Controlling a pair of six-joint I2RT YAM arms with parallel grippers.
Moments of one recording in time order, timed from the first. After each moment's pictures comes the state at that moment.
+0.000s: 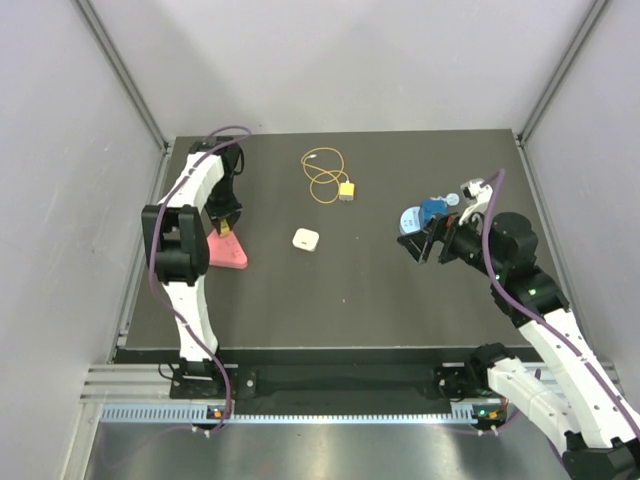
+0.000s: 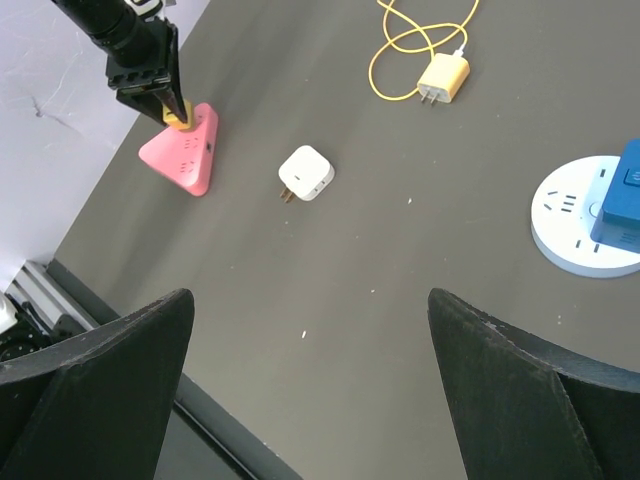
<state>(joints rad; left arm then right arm) -0.06 2.10 1.83 -1.26 -0.30 -0.60 0.35 0.72 0.80 -0.35 -0.32 0.37</state>
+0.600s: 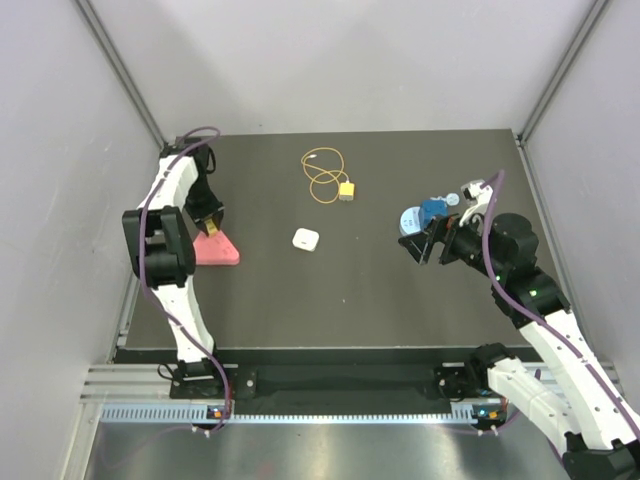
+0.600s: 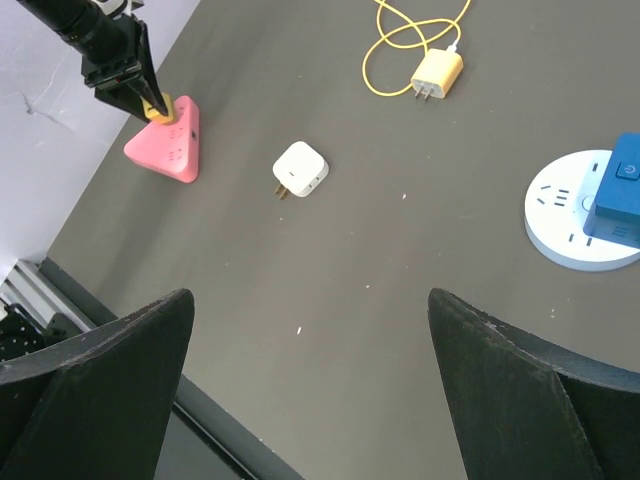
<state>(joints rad) 0.07 2.05 1.76 -1.20 -0.17 -0.57 0.35 0.71 0.80 -0.36 -0.31 0.36</state>
